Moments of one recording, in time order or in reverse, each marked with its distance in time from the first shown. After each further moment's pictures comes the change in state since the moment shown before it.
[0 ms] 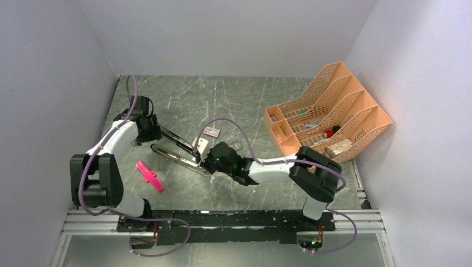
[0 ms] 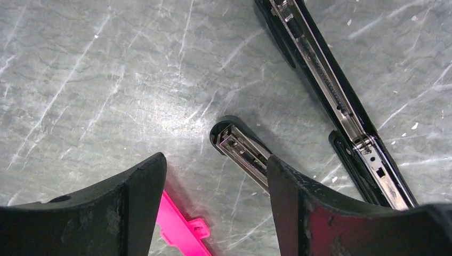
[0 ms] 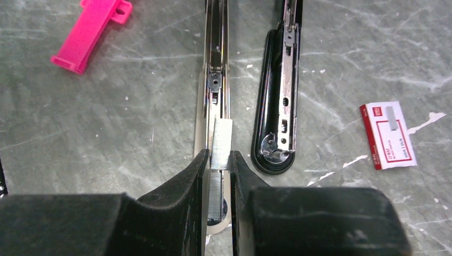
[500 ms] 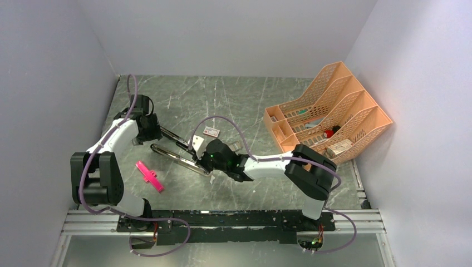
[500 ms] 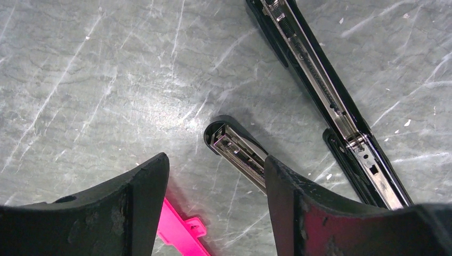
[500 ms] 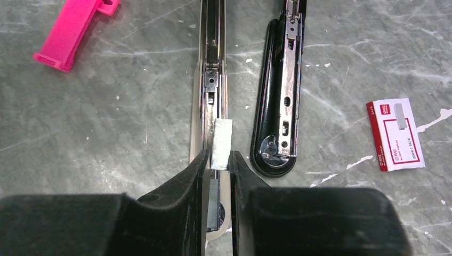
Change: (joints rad) left arm 0.004 0.012 0.022 -0.015 0.021 -0.001; right arm -0.005 0.054 0.085 -0.114 0.000 0.011
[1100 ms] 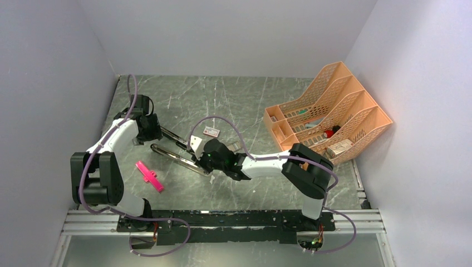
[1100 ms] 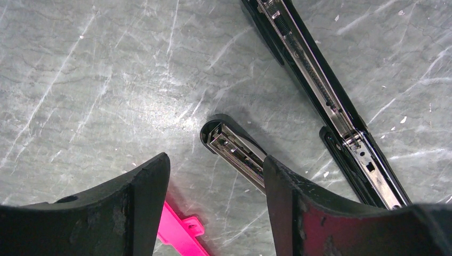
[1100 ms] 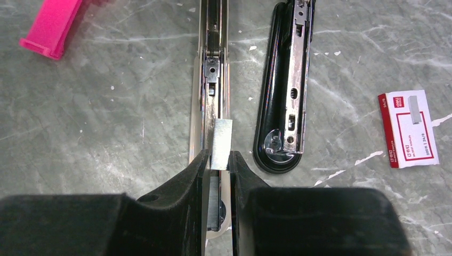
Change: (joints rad) left arm 0.000 0.000 0.002 -0.001 0.016 0.000; right arm -0.005 0.036 0.043 -0.064 -0.008 0.000
